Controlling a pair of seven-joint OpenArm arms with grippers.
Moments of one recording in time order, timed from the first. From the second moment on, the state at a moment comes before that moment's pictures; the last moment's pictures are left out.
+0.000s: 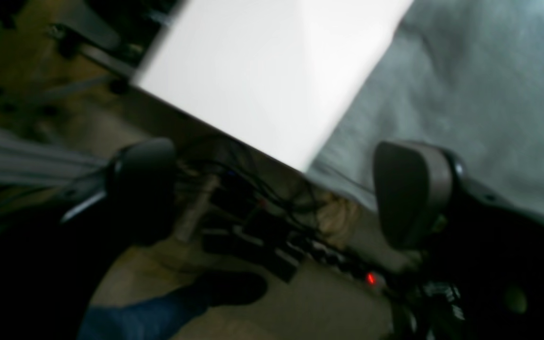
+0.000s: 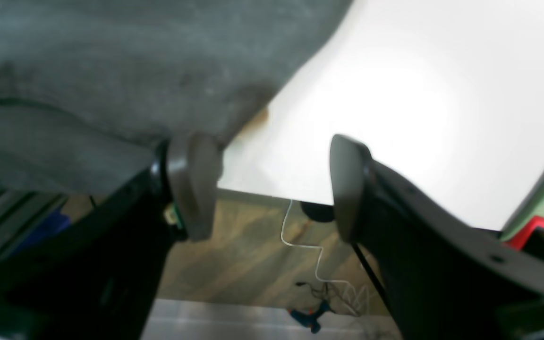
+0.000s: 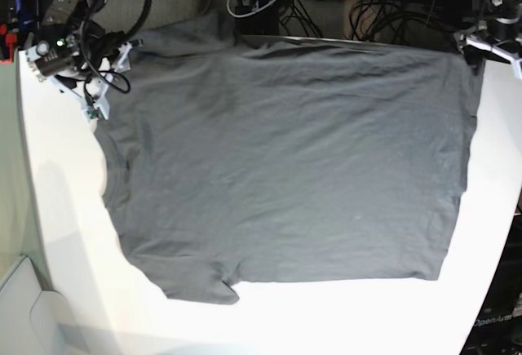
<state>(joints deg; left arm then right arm) 28.3 -9.8 -42.6 95.8 -13.1 -16.3 26.9 -14.0 -2.1 27.6 114.0 3.3 39.9 -81.4</state>
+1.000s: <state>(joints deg) 18.9 -8.3 -36.9 103.2 -12.4 -17.3 33.8 0.6 2.4 19.5 110.8 3.2 39.9 -81.4</state>
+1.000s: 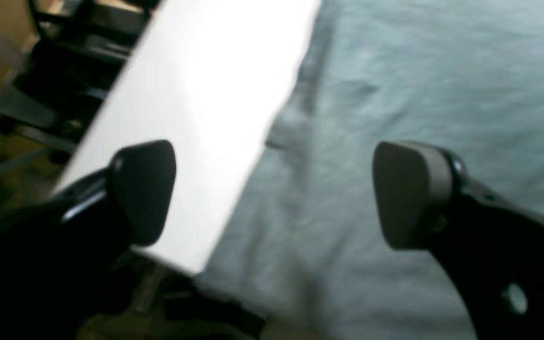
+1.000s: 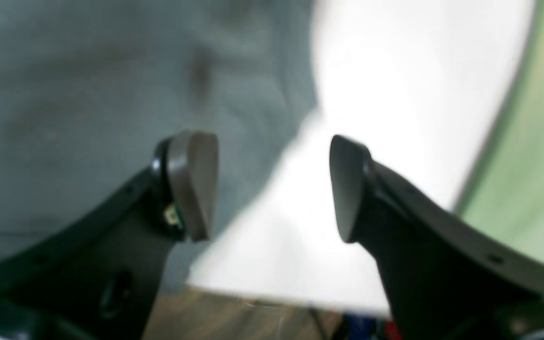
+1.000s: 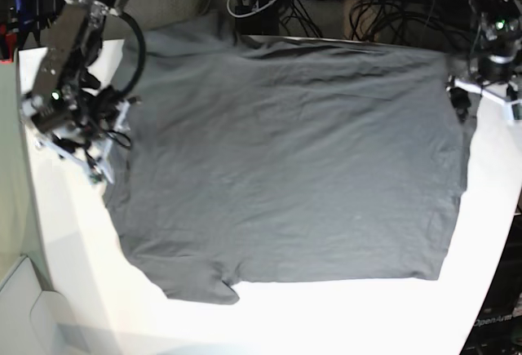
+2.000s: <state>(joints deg) -11.0 -7.9 -28.3 66.9 7.6 -16.5 33.3 21.6 9.3 11.8 63.7 3.0 39.9 -58.0</state>
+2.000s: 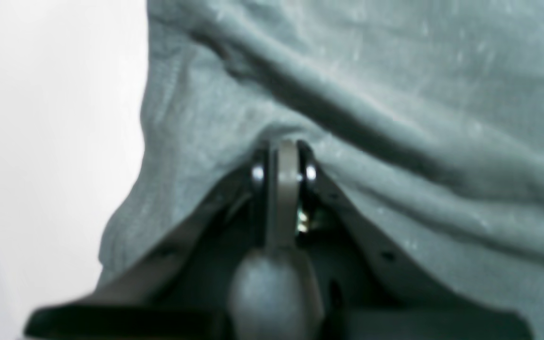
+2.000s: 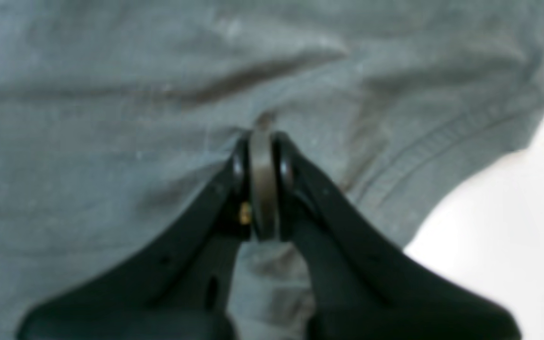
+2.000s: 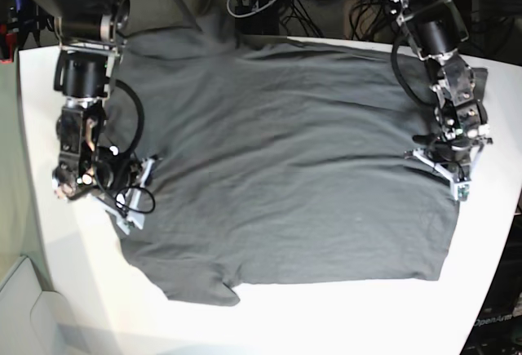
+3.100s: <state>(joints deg) -7.1 -3.2 -30.6 95.2 6.8 -17.4 48.1 14.0 11.6 14.7 93.6 2.8 39.9 -73.7</state>
